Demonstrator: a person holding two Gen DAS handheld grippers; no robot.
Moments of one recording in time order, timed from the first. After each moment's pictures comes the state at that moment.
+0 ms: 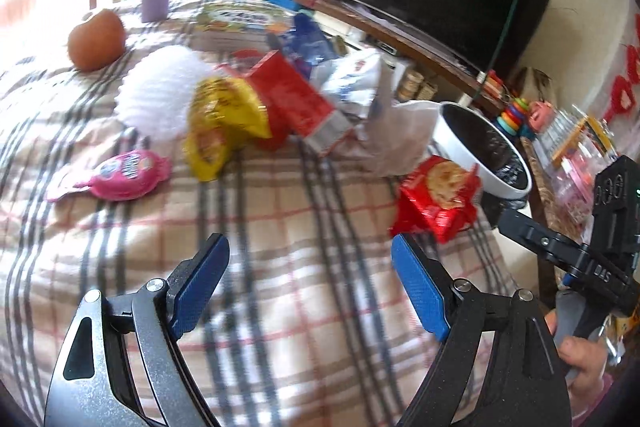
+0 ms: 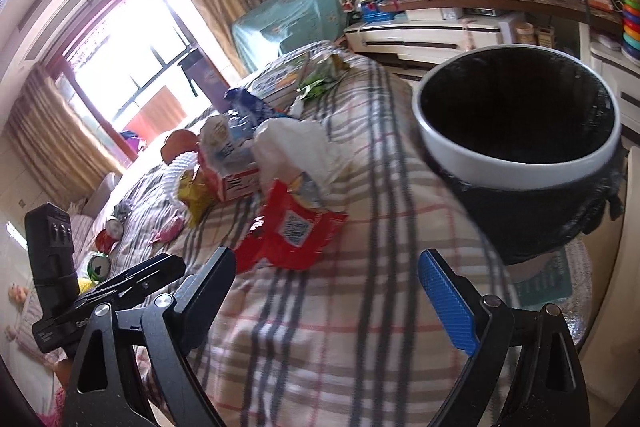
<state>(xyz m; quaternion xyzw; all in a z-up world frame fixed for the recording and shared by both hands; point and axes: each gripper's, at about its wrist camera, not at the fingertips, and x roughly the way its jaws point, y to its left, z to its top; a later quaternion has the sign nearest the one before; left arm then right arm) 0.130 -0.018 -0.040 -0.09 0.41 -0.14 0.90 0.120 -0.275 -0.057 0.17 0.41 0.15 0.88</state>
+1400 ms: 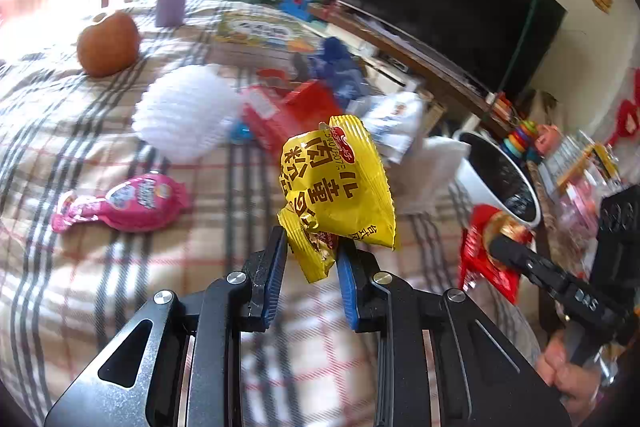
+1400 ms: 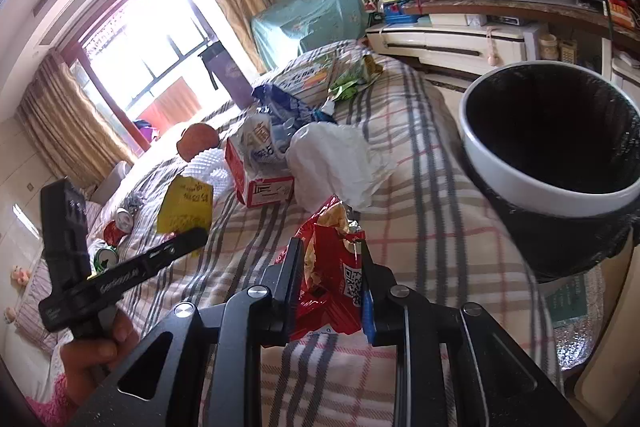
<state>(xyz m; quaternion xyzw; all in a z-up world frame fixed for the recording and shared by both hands) 0.148 -0.009 -0.034 -0.11 0.39 -0.14 0.90 0.126 -0.259 -0.052 0.16 0.40 0.17 0.88</state>
